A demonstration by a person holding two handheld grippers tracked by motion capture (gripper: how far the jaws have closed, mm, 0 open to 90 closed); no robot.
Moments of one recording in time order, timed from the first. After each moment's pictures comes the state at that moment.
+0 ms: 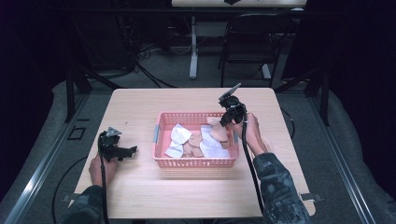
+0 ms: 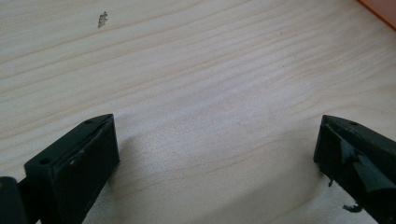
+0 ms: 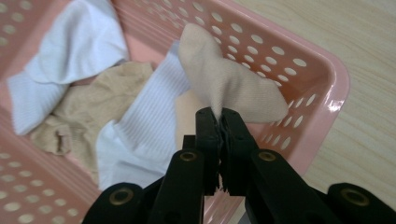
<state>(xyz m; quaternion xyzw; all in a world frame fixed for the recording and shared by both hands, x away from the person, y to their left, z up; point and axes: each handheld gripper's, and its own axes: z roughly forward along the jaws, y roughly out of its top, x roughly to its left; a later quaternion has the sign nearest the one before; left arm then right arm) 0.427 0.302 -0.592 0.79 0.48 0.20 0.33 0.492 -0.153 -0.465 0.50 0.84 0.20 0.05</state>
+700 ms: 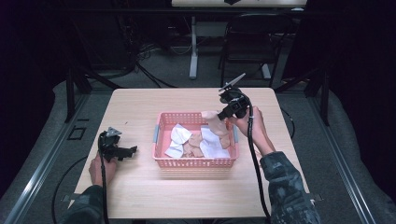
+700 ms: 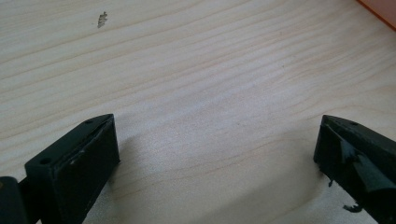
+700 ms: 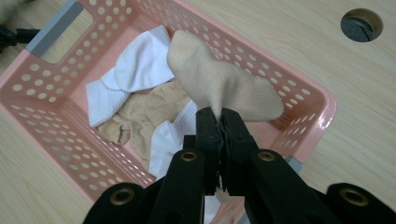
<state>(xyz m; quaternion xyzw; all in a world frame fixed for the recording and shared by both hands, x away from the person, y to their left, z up) 0.427 0.302 -0.592 0.79 0.48 0.20 0.33 0.465 -0.149 -0.407 0.45 0.85 0.25 0.06</state>
